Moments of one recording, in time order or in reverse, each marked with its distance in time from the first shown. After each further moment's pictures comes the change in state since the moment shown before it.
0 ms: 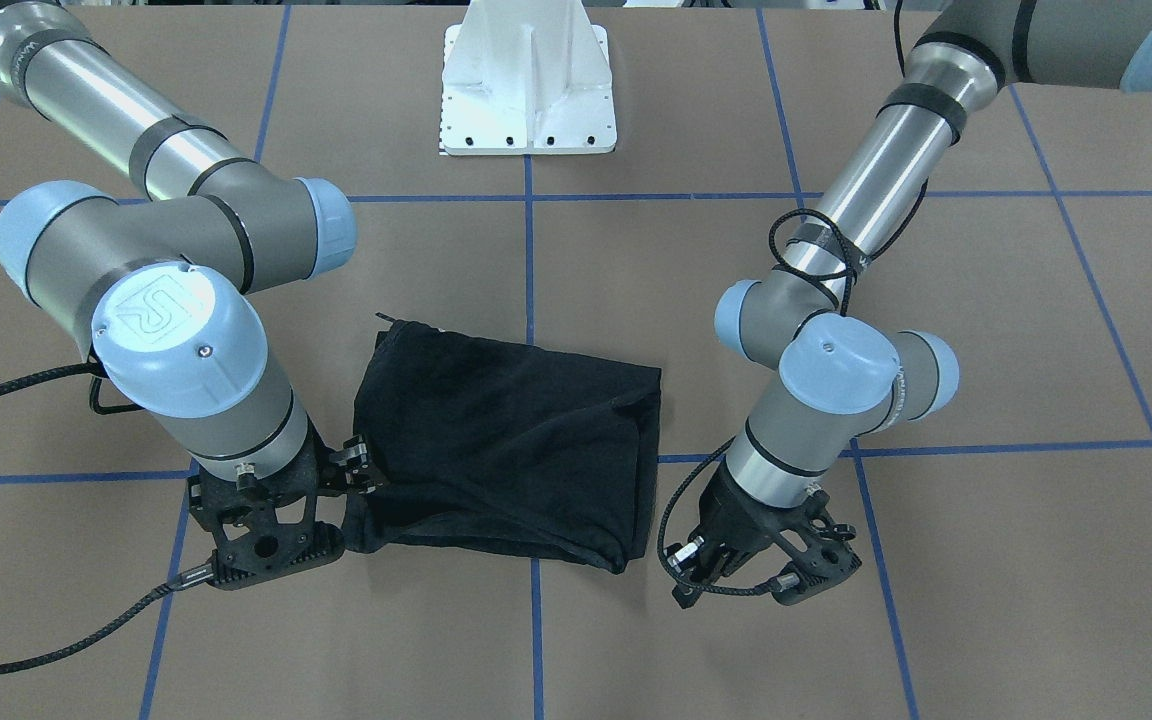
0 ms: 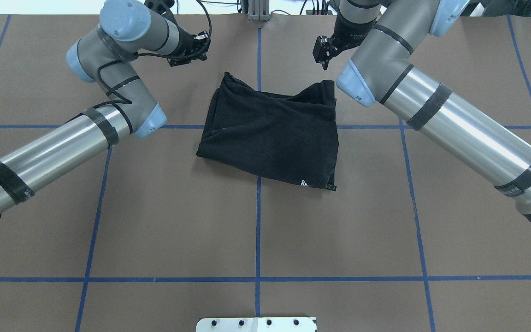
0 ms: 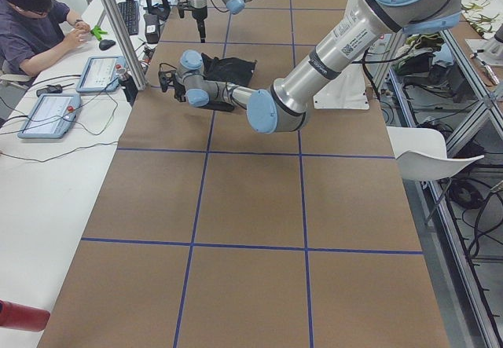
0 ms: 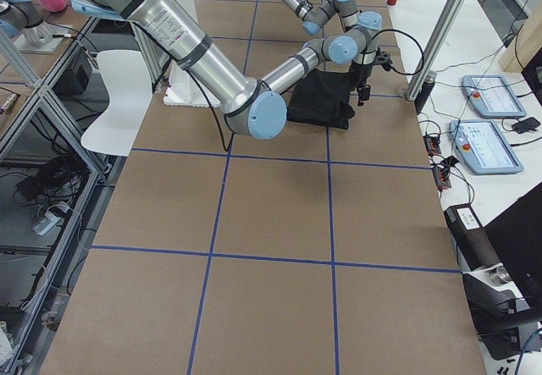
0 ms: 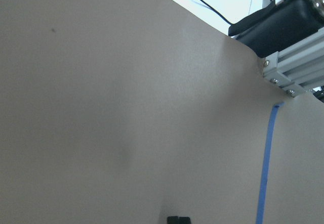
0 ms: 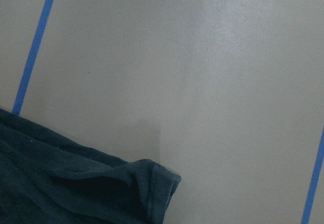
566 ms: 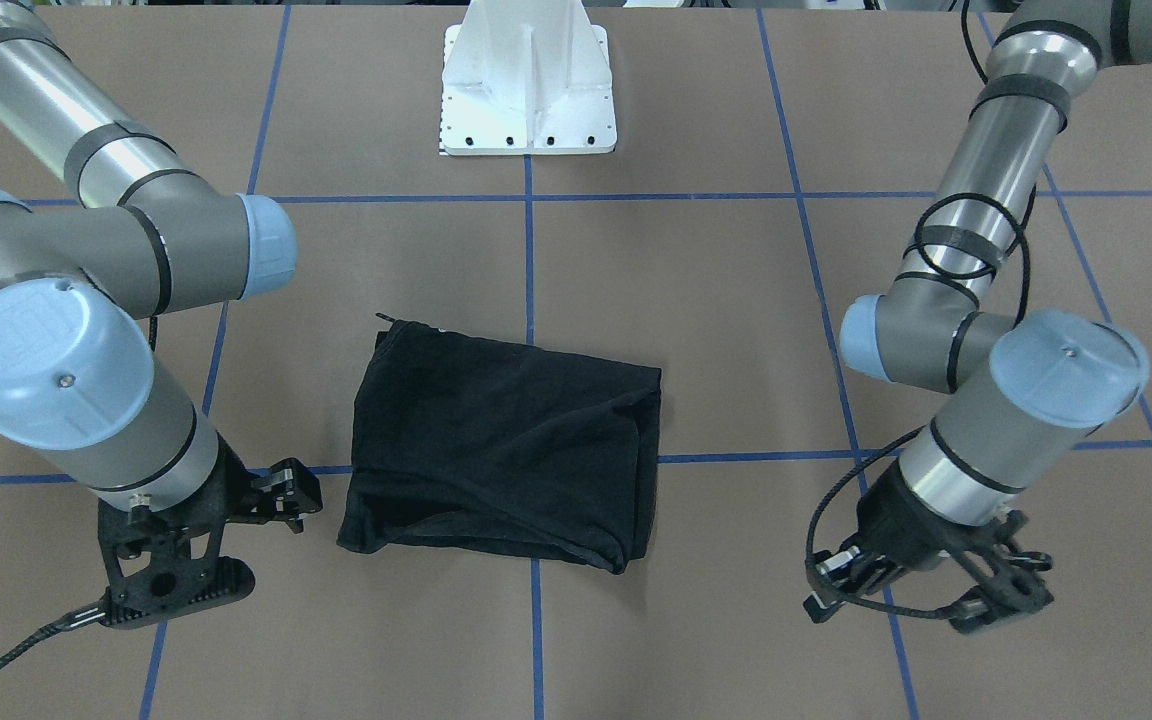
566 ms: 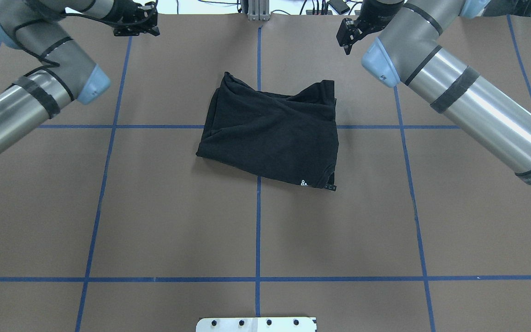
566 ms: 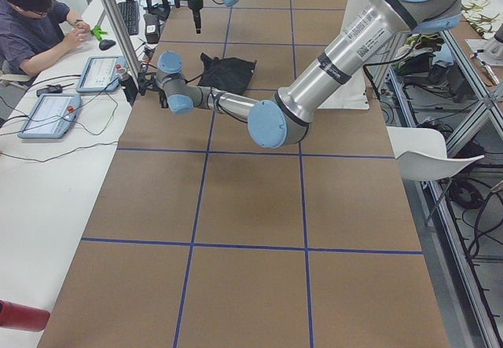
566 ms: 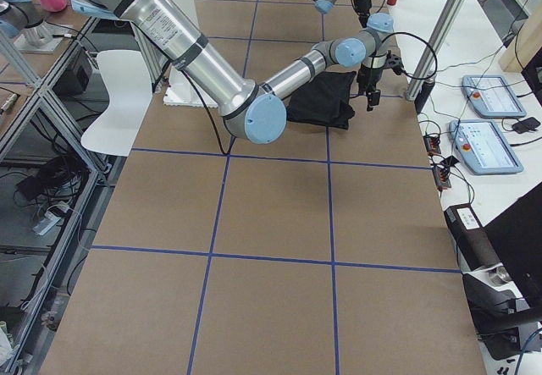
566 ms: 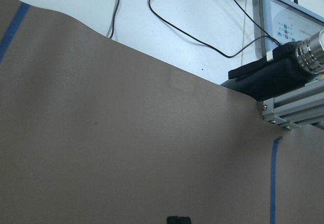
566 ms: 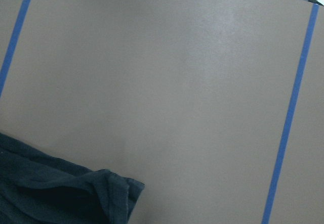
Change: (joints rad) left arm -0.171 0.152 -0.160 0.038 -0.214 0.211; right arm 0.087 -0.041 0.005 -0.006 0.046 -0.076
